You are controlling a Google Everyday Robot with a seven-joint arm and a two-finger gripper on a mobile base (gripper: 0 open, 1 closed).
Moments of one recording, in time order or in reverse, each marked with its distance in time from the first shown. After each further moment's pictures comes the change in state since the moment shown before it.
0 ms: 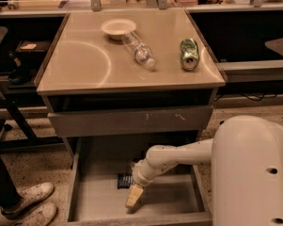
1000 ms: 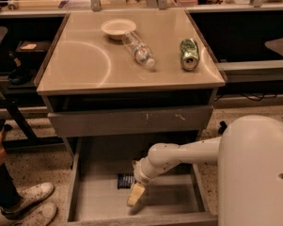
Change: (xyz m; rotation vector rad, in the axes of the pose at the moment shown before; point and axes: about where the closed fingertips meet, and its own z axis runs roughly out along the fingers) arm -0.005 0.002 -0.017 0.010 0.001 -0.001
